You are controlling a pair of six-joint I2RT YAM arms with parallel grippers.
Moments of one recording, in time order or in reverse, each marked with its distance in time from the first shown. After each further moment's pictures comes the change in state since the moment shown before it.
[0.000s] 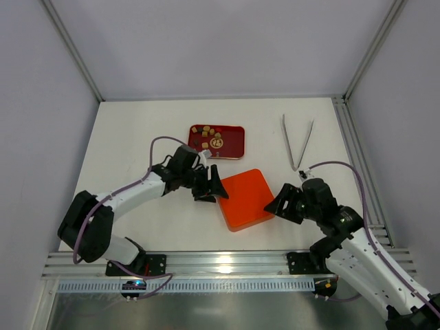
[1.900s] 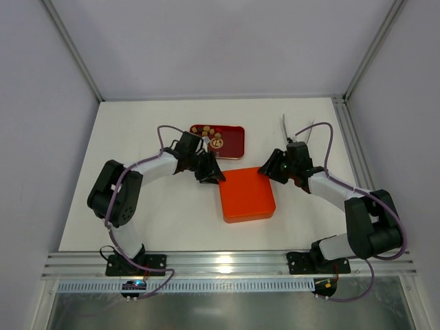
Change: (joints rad) left arm 0.127 0.344 0.227 0.051 -0.043 0.030; right arm -0.217 0.837 0.190 0.647 -0.016 -0.175
